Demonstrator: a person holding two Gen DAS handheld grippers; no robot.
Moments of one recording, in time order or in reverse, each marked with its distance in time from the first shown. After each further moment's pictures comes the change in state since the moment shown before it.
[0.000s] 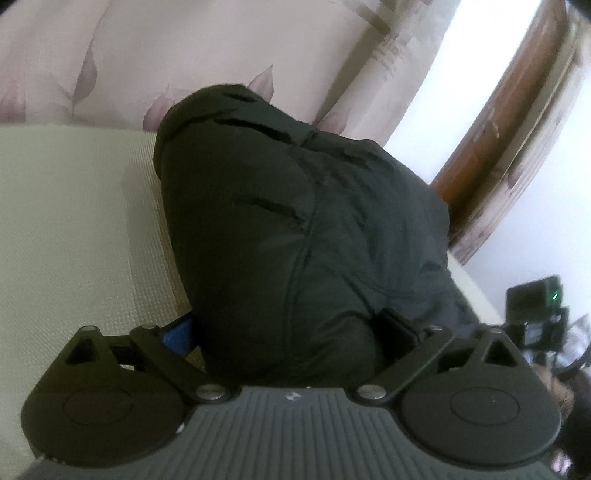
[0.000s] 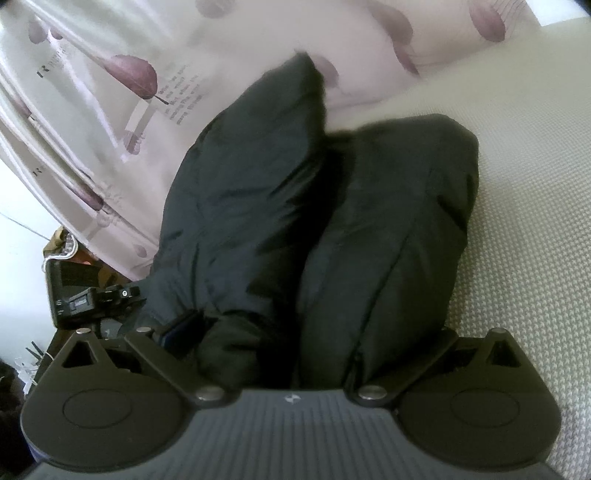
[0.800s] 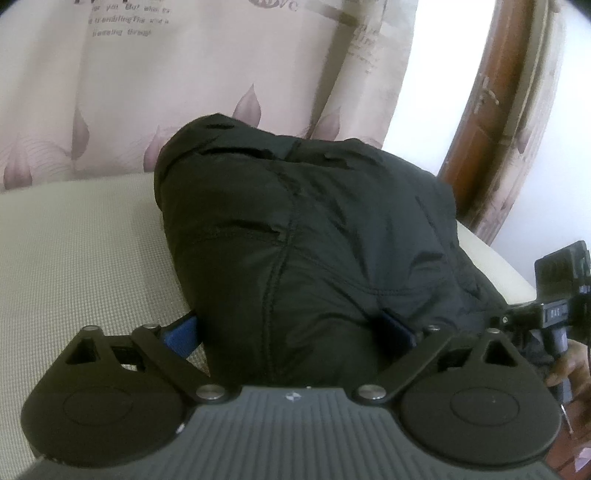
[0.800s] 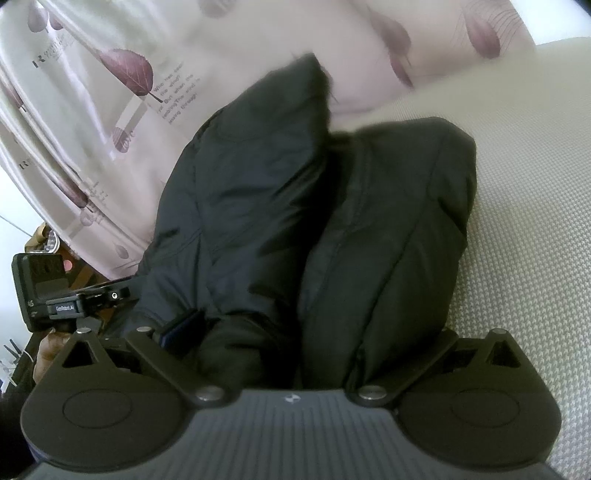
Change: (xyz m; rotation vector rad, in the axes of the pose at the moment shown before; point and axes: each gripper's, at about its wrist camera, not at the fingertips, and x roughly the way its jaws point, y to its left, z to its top) left arm -0.007 -0.027 -0.005 0.160 -0.048 0.102; right arm 0.004 0.015 -0.010 -0.047 -0.034 -0.077
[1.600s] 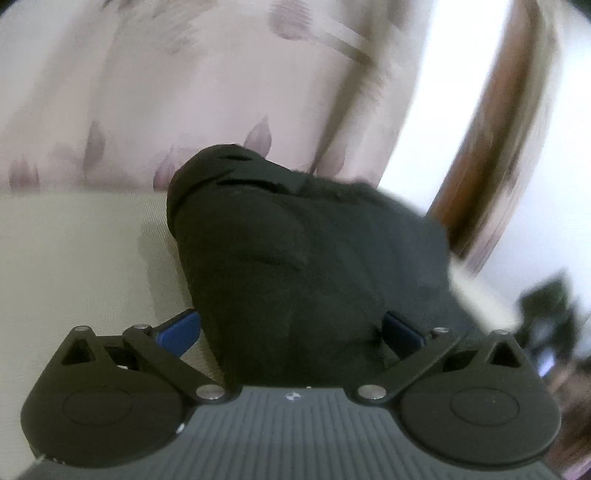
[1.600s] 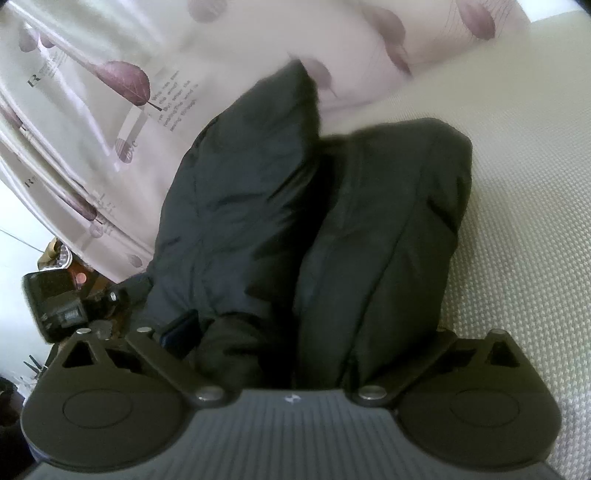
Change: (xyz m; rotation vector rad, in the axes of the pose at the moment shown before) left arm -0.013 0.043 0.010 -0.146 -0.079 -0.112; right arm 0.003 -0.013 0.010 0.067 0.028 0.058
